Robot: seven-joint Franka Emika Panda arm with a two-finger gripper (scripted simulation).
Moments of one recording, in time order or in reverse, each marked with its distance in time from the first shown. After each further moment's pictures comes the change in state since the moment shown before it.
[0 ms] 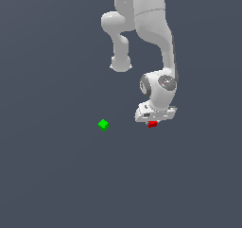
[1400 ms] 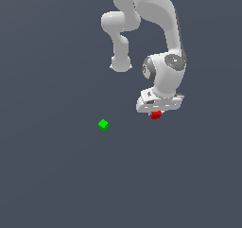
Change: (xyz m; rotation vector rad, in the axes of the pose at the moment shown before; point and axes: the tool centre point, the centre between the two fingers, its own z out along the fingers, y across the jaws) arm -0.001 0.000 -0.084 0.000 0.001 0.000
